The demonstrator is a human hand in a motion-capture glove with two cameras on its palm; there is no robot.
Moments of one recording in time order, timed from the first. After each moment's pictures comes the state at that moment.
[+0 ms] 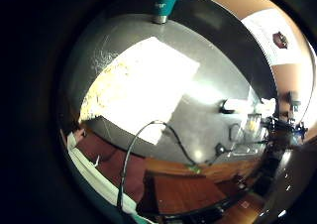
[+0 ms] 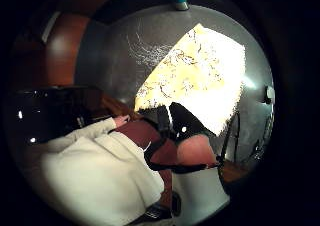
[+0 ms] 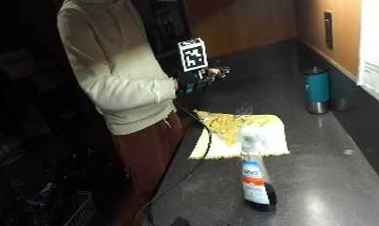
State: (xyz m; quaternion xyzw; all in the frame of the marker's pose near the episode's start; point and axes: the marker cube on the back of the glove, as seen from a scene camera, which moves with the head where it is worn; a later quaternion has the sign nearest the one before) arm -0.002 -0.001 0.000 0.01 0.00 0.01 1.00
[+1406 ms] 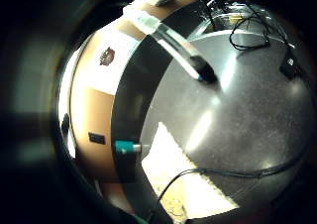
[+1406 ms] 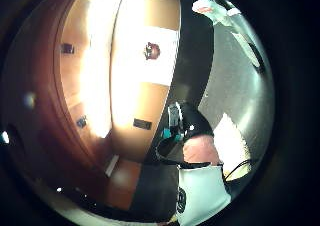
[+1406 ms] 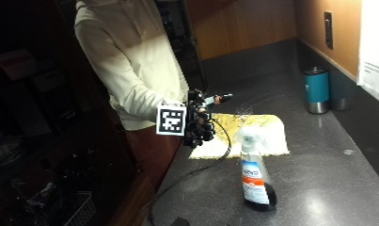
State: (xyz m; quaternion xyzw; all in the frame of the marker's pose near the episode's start) arm 0.189 0.024 0.060 0.49 -0.31 0.47 0.66
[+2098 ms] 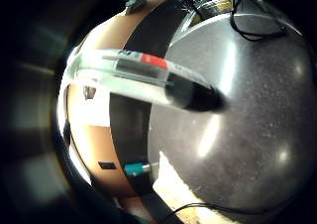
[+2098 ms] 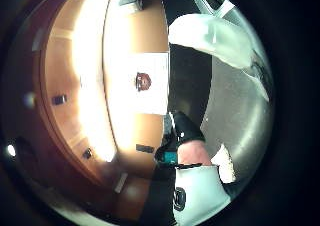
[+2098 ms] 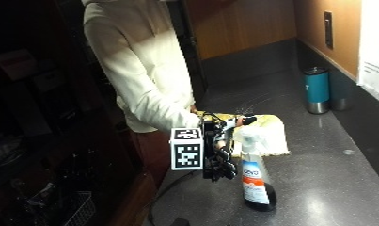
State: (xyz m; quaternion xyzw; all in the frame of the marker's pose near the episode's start) arm 0.303 -0.006 0.083 0.51 -0.38 0.52 0.57
